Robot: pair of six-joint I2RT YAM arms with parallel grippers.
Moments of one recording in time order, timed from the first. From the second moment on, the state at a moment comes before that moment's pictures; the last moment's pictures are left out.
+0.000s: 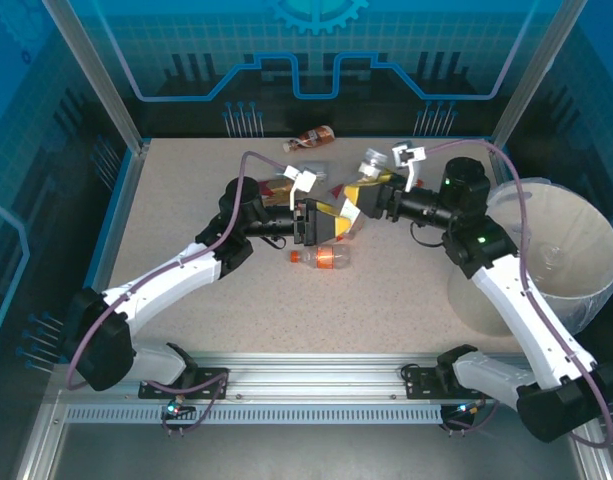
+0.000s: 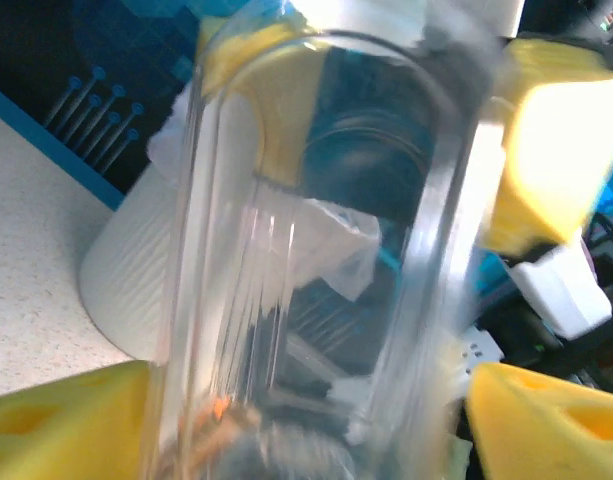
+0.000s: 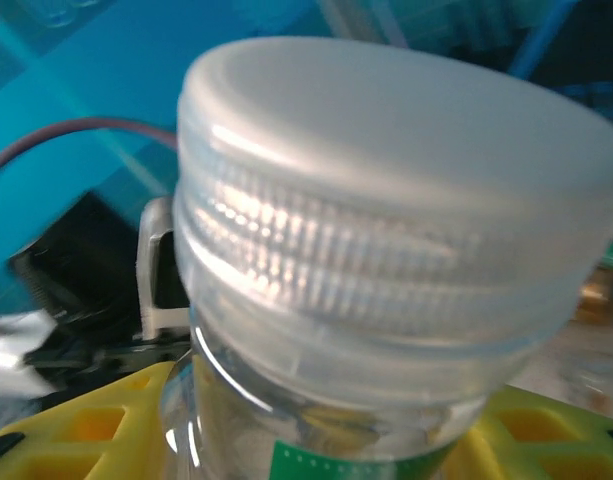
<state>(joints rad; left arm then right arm) -0.61 1.37 1.00 0.39 0.84 -0.80 0.33 1.06 1.15 -0.27 -0.65 0.47</state>
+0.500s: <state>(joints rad) -0.60 1.30 1.00 0.09 0.46 -0.66 -0.08 0.85 1.46 -0.85 -0.09 0.31</state>
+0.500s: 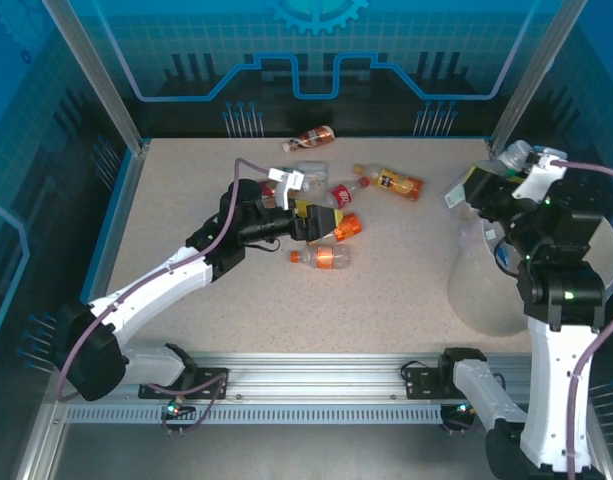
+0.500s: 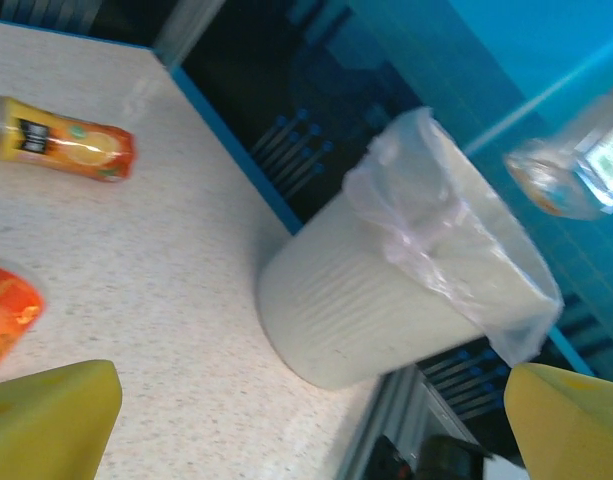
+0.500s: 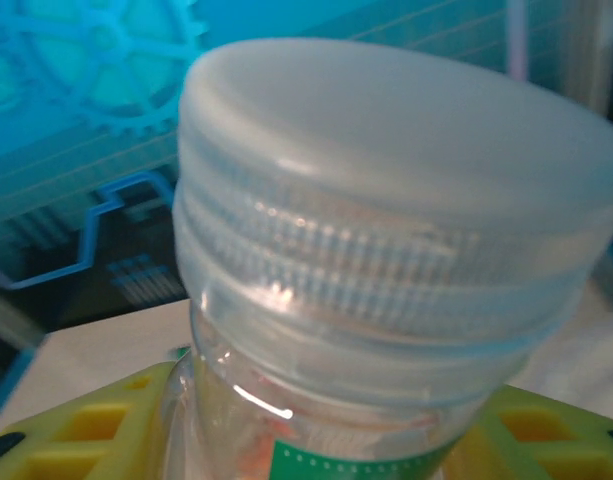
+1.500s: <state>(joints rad) -0.58 1.27 1.03 -0.30 -0.03 -0.69 -0.45 1.20 1.51 -1.36 0.26 0.17</state>
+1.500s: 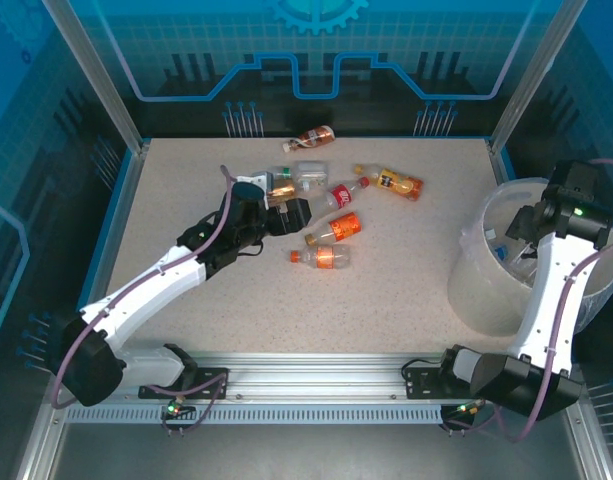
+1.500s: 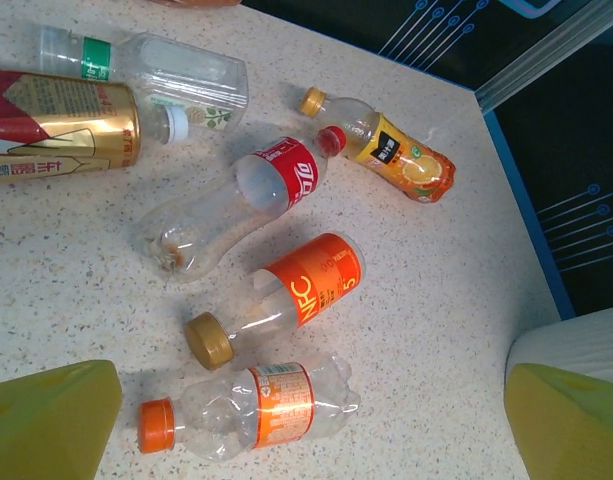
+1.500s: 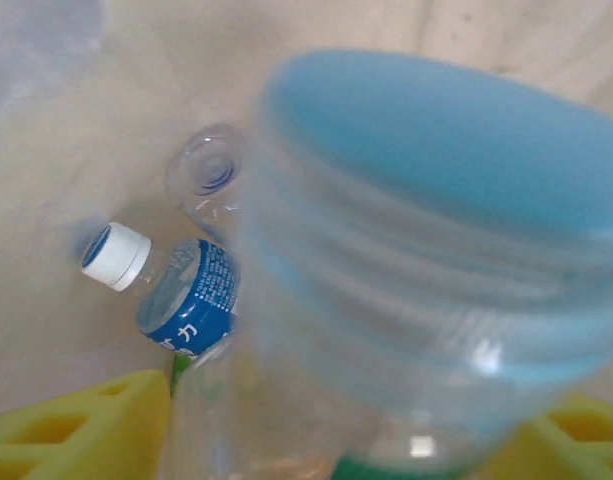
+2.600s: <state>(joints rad) -0.50 1.35 0.95 -0.34 -0.06 -0.86 0.29 1.11 1.55 -1.05 -0.03 0.12</state>
